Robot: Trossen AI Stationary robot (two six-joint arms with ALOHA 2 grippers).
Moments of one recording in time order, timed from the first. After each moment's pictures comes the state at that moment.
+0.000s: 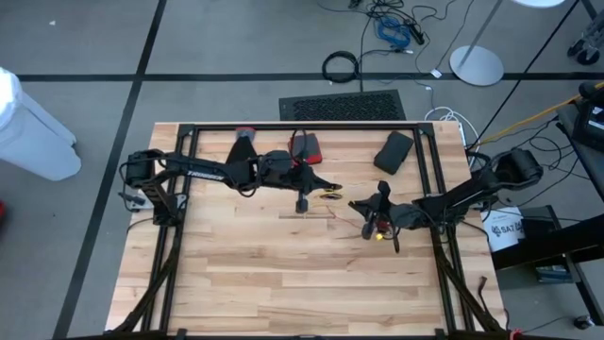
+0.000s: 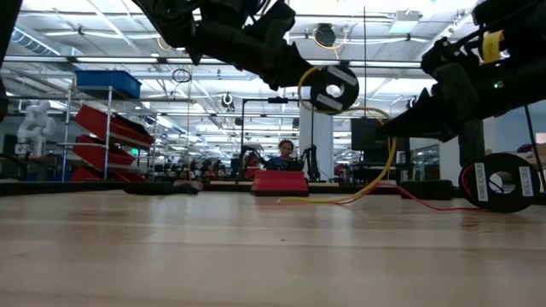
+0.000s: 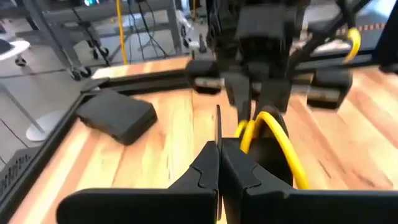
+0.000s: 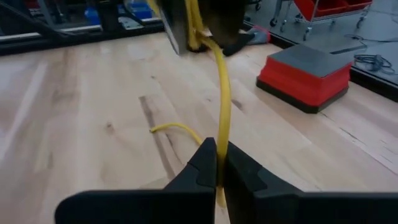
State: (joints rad) left arm 0.15 1.72 1.06 0.35 0.16 0.20; right arm 0.30 1.23 0.18 0.69 0.66 0.30
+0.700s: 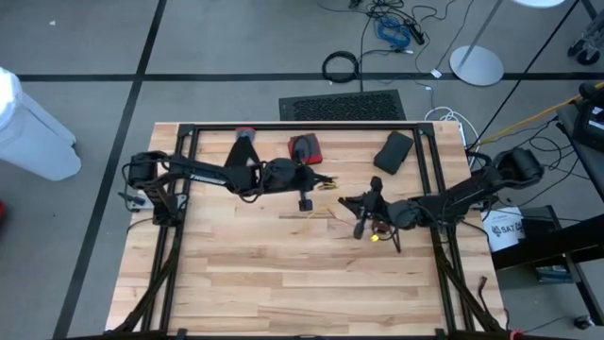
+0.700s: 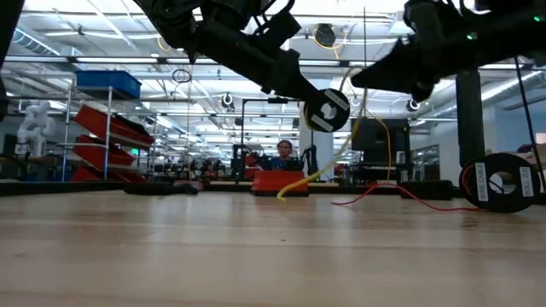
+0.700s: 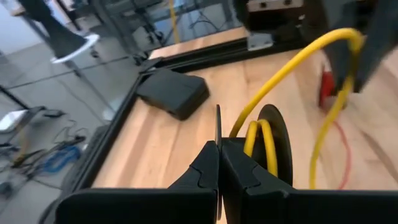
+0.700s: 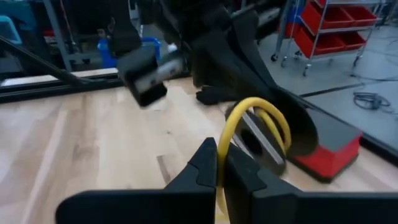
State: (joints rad) left arm 0.10 1.75 1.06 0.35 -0.16 0.30; right arm 0.29 1.24 0.39 0.64 0.68 0.16
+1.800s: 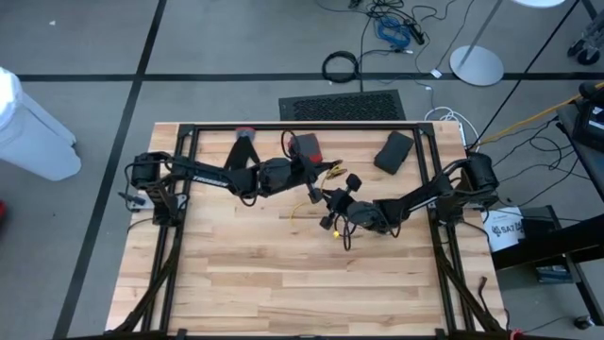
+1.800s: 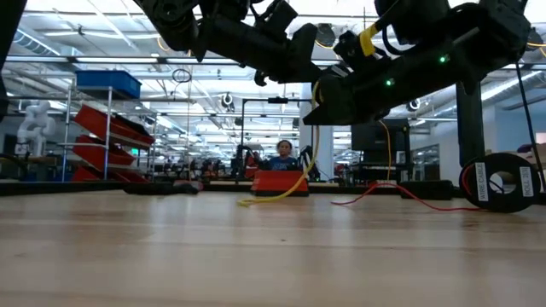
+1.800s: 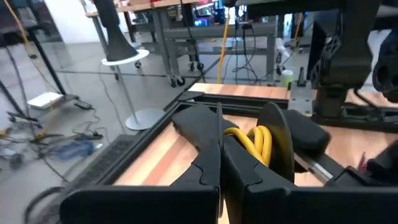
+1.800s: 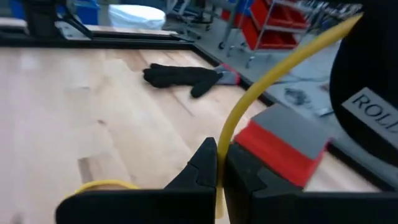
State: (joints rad) left arm 0.10 1.77 1.06 0.57 -0.29 0.07; right arm 0.18 1.69 0.62 0.77 0.82 0.03
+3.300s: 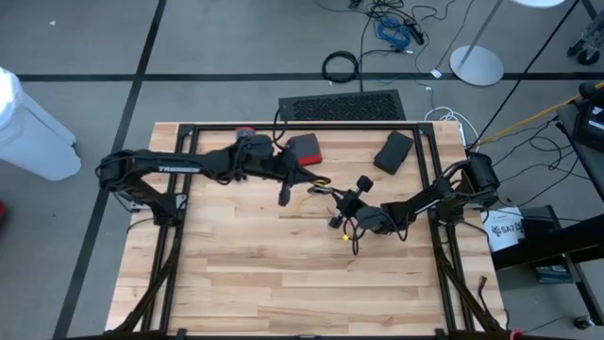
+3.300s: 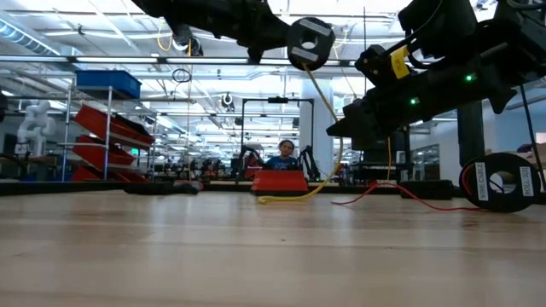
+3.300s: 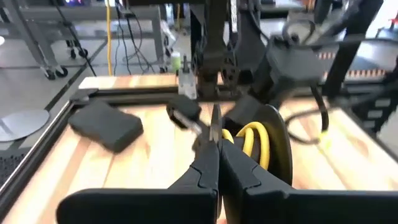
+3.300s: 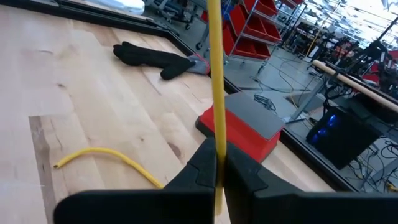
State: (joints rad) left arm 0.20 1.48 1.06 0.15 0.30 0.11; right arm 0.21 1.69 0.49 0.86 0.94 -0.07
